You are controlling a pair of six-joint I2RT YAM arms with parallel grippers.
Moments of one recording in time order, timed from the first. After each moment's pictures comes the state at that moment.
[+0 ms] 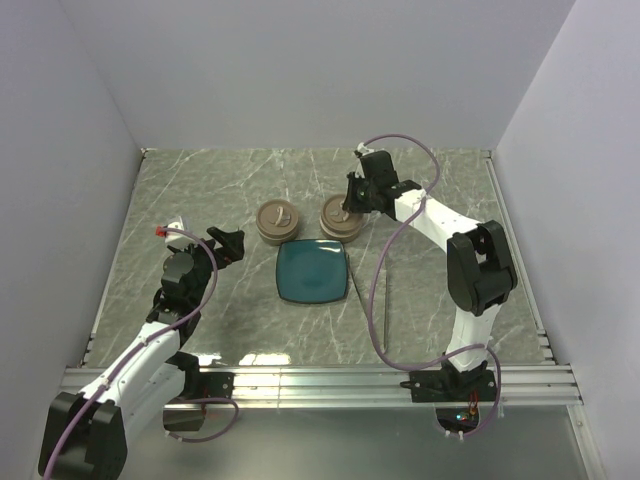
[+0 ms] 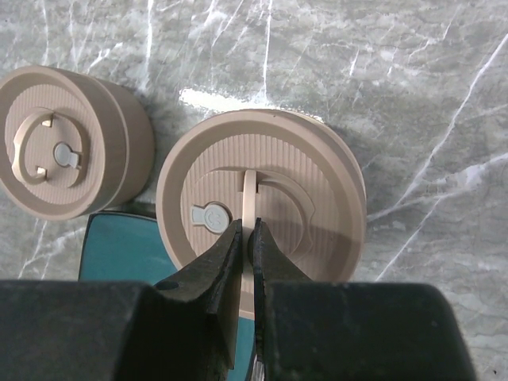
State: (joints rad) left arm -0.24 0.81 0.27 0.44 -0.11 -0.58; right arm 0.43 1.87 1.41 -0.29 -0.11 0.36
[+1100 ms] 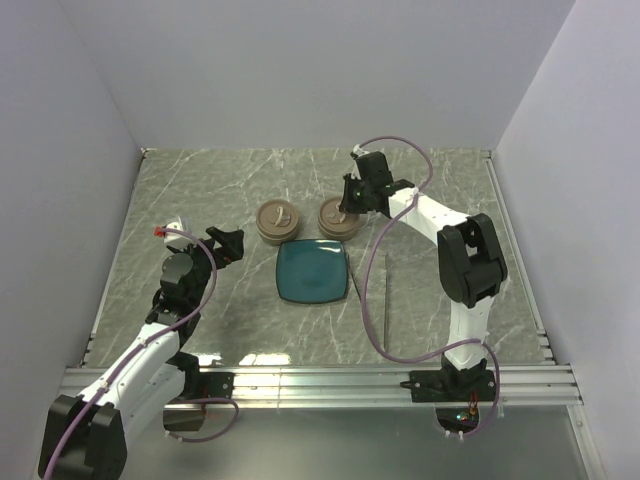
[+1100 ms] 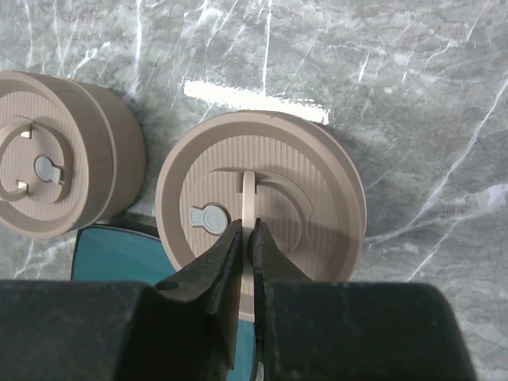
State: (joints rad) left arm -0.24 0.79 0.27 0.44 -0.11 -0.58; right arm 0.43 1.95 1.46 -0.28 -0.13 0.36
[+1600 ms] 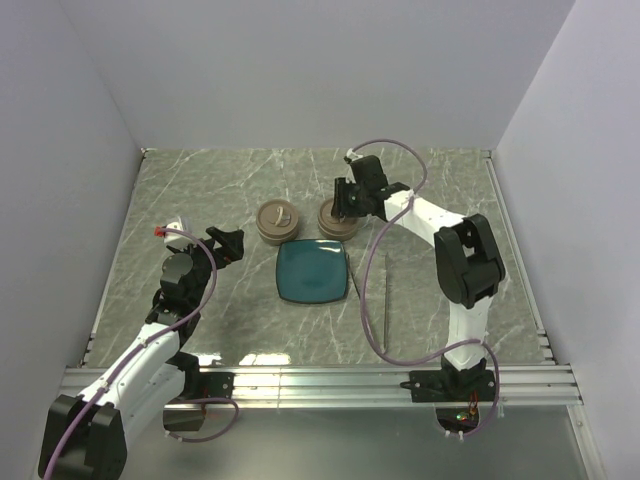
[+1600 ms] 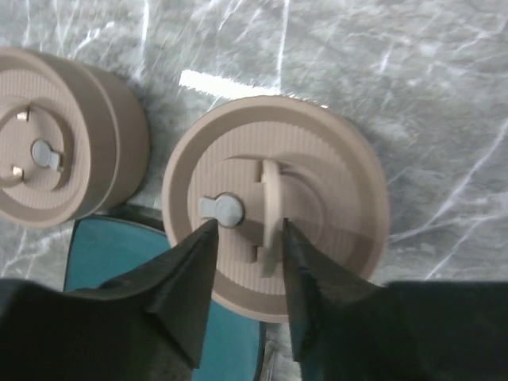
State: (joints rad) left arm -0.24 0.79 0.27 0.44 -0.11 -0.58; right arm 0.45 1.95 1.44 -0.27 -0.12 0.35
